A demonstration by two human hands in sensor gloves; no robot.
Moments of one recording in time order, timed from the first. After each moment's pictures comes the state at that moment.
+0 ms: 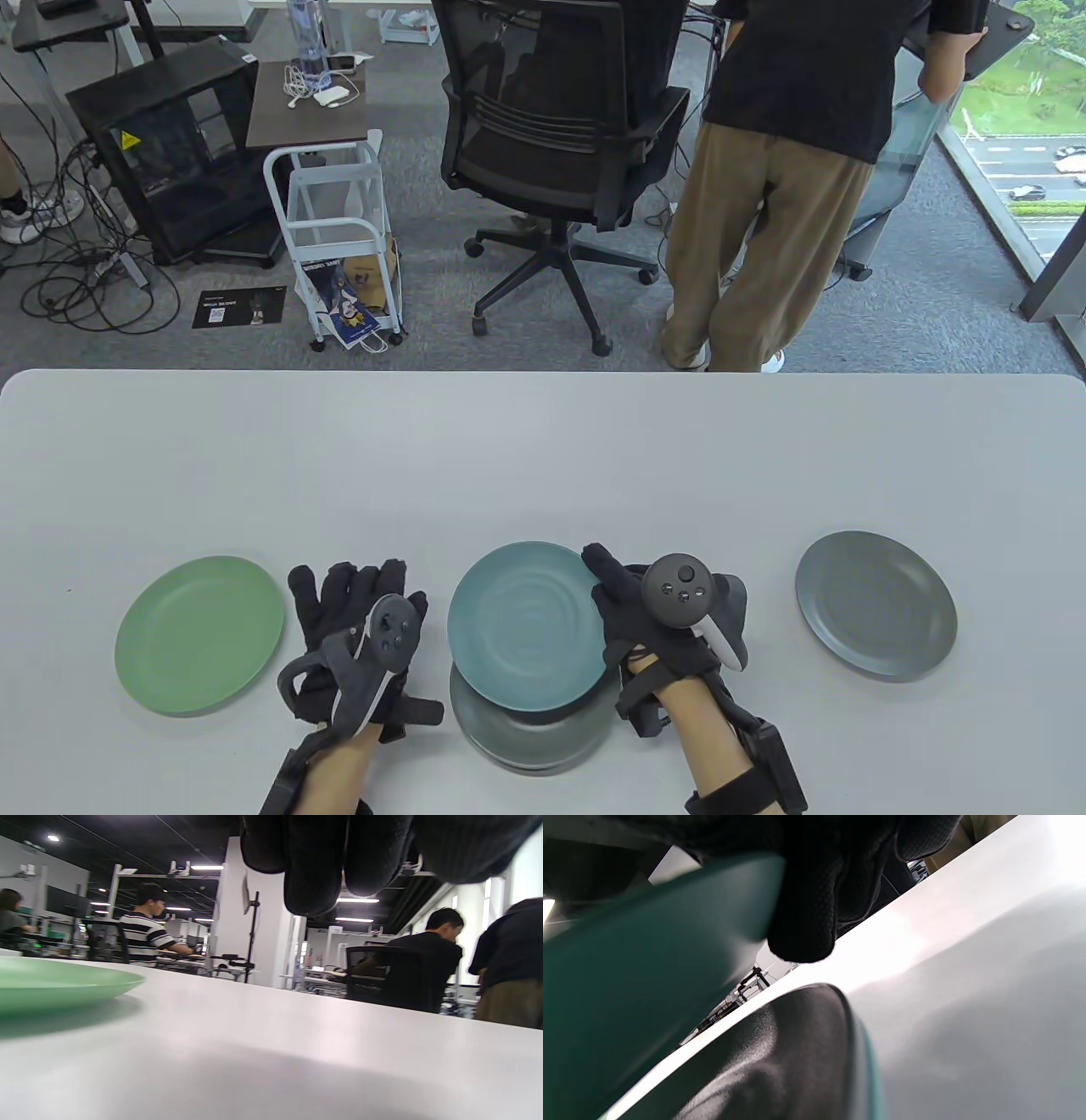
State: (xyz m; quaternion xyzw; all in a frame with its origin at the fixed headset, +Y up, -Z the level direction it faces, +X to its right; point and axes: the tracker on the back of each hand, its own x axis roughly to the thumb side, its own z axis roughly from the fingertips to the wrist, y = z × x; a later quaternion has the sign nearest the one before) left_hand -0.211 -0.732 -0.315 0.16 0.19 0.04 0.97; right_hand 0.117 -0.748 -0.366 0.09 0.01 0.94 0.32
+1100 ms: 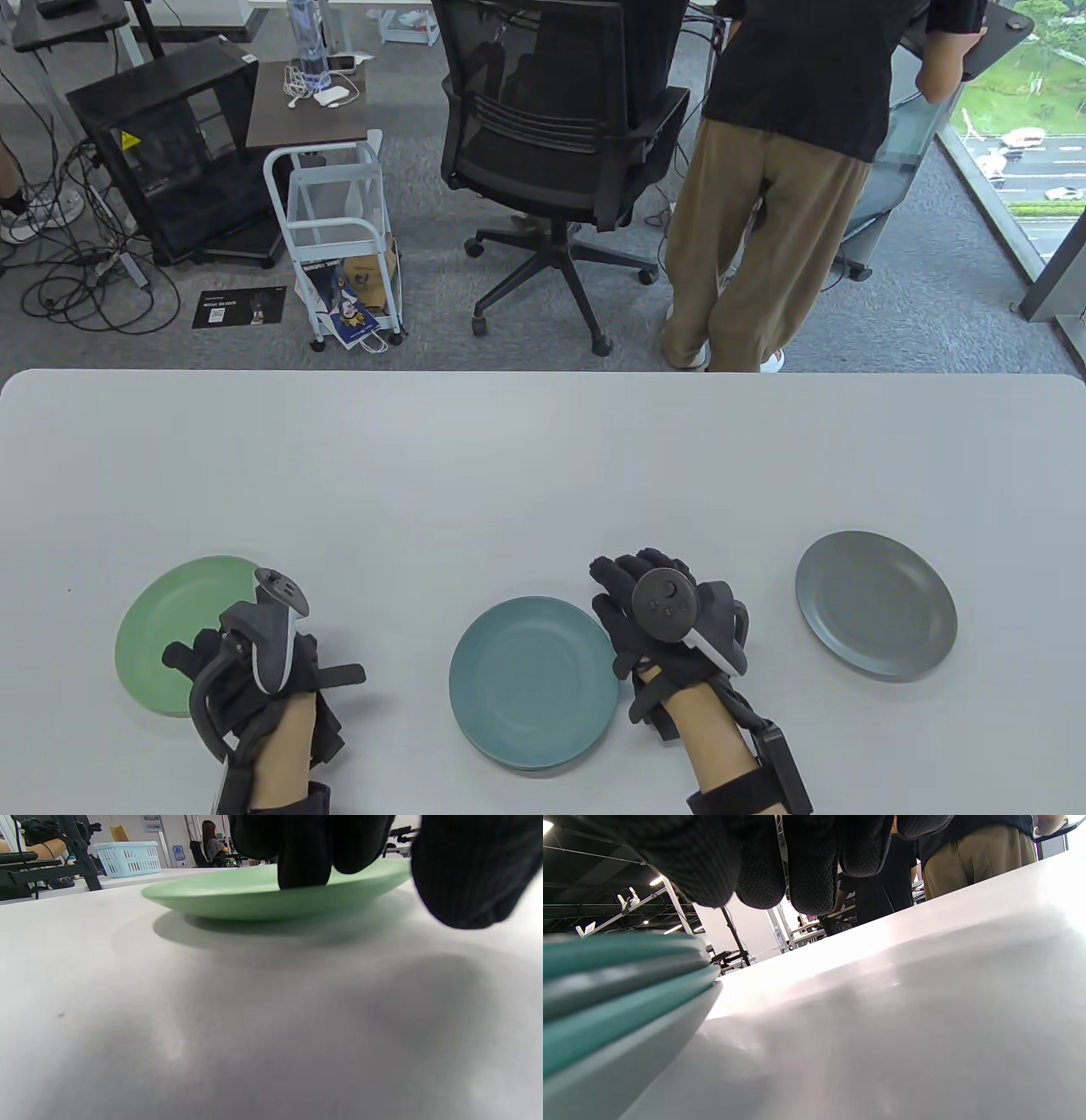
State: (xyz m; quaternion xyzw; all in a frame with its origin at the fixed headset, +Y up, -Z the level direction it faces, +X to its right) left_hand -0.307 -0.758 -0.329 -0.11 0.46 0.01 0.88; right_hand 0.120 -0.754 -0.361 0.10 -0.02 0.98 0.20
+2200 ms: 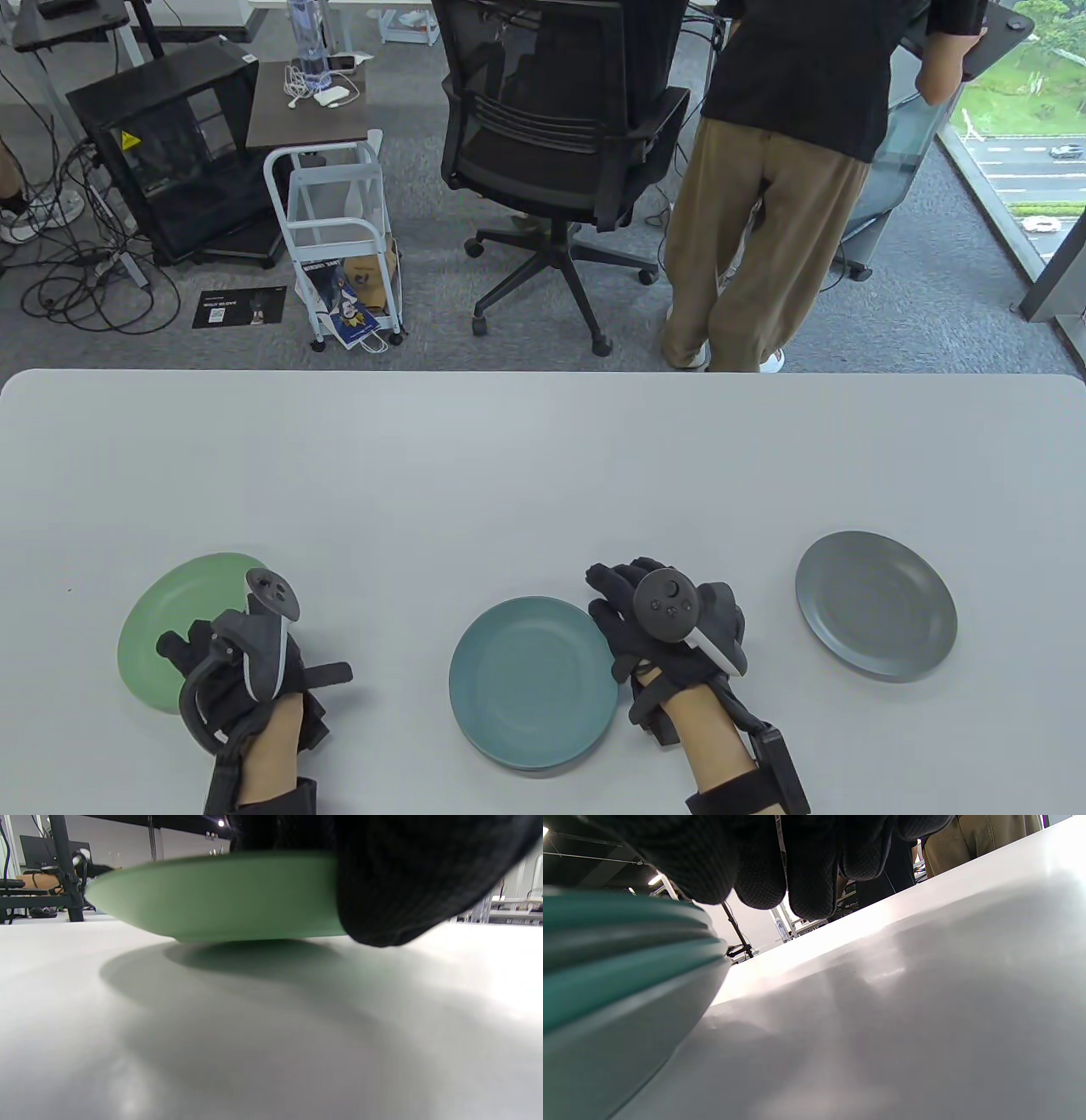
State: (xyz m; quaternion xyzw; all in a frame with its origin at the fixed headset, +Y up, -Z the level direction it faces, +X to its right) left_hand -0.312 -0.743 -0.324 0.03 0.44 0.00 0.90; right_hand 0.122 -0.763 -0.363 0.10 0.00 0.97 0.22
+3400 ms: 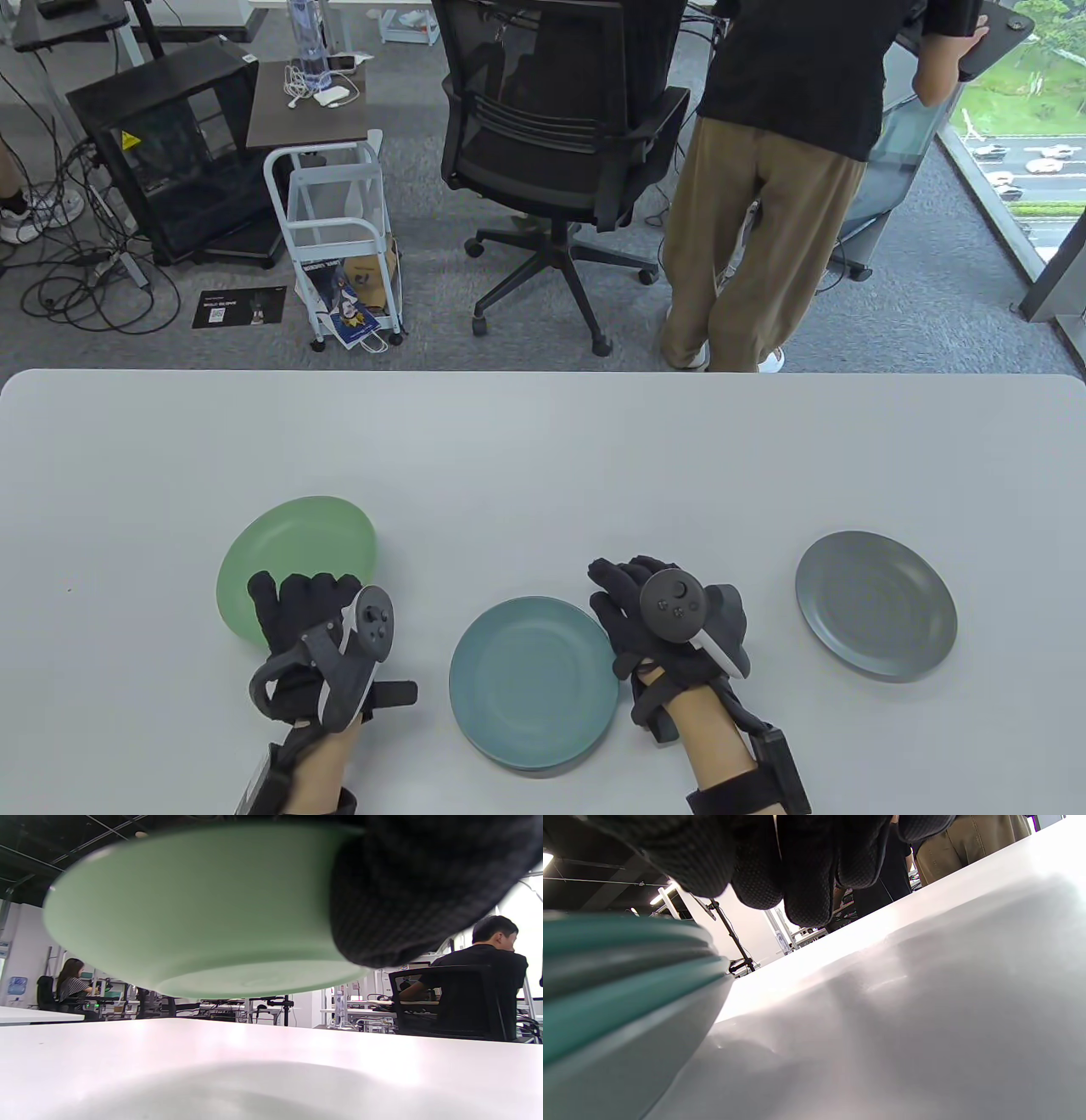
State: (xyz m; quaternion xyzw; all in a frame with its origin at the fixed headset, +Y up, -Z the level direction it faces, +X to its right) left_hand -0.218 -0.711 -0.310 0.22 0.23 -0.03 0.95; right_hand 0.126 -0.765 -0.364 0.09 -0.02 0.96 0.25
